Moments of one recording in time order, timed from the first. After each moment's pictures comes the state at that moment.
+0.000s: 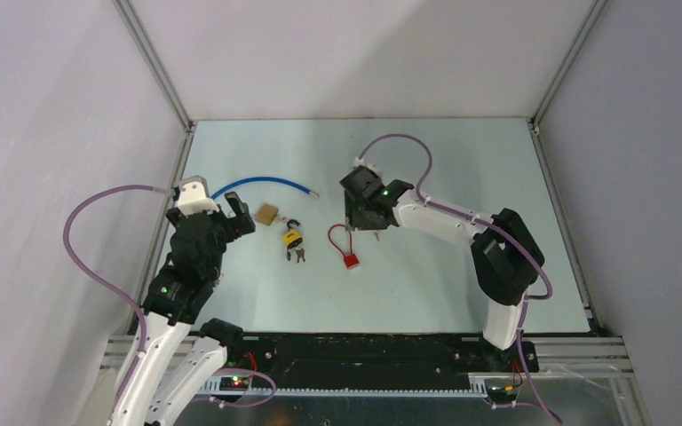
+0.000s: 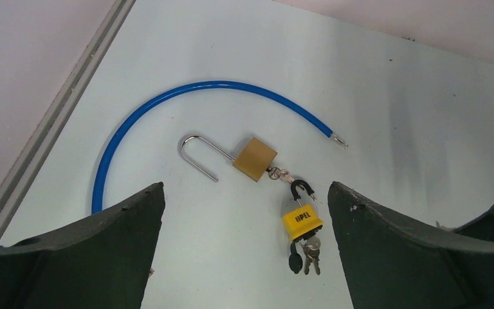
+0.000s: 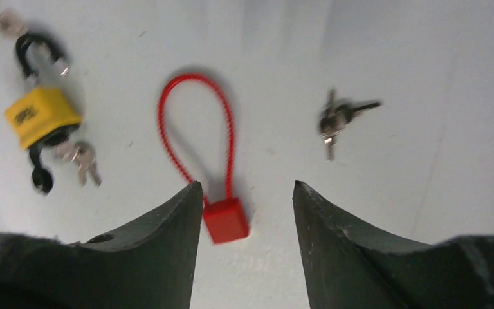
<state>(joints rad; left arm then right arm) -0.34 0.58 0.75 -0.47 -0.47 -0.31 0.84 1.84 1.42 -0.60 0.21 0.65</state>
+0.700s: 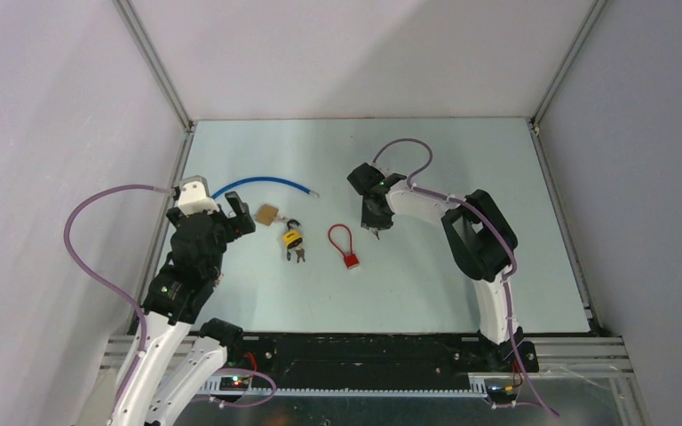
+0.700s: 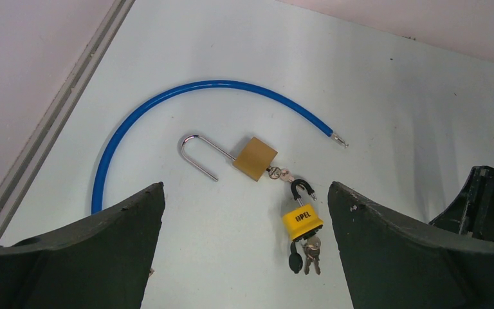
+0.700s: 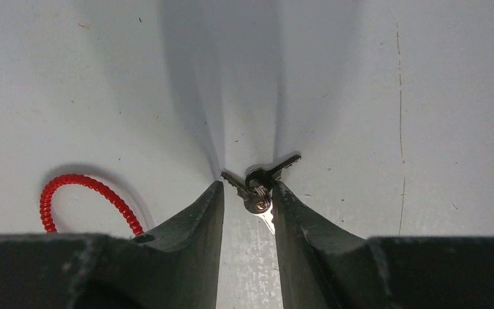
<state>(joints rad) -0.34 0.58 0.75 -0.47 -0.47 -0.31 0.70 2.06 1.49 -0.62 0.24 0.72</state>
